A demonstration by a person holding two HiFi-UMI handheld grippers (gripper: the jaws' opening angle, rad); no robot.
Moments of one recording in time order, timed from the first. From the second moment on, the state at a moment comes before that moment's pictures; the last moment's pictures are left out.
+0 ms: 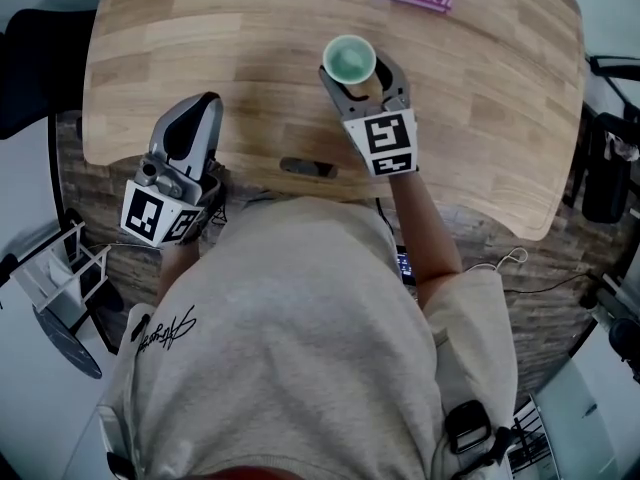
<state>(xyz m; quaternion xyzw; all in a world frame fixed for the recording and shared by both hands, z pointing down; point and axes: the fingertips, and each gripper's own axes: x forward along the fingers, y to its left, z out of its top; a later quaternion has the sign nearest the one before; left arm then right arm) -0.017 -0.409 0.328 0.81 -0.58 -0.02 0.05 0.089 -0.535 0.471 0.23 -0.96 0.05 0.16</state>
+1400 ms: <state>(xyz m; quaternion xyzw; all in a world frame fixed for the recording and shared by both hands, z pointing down) 0.048 -0.425 0.312 0.83 -0.55 -0.04 0.02 0.152 -0.519 0.380 0.24 -0.96 0.01 0.12</state>
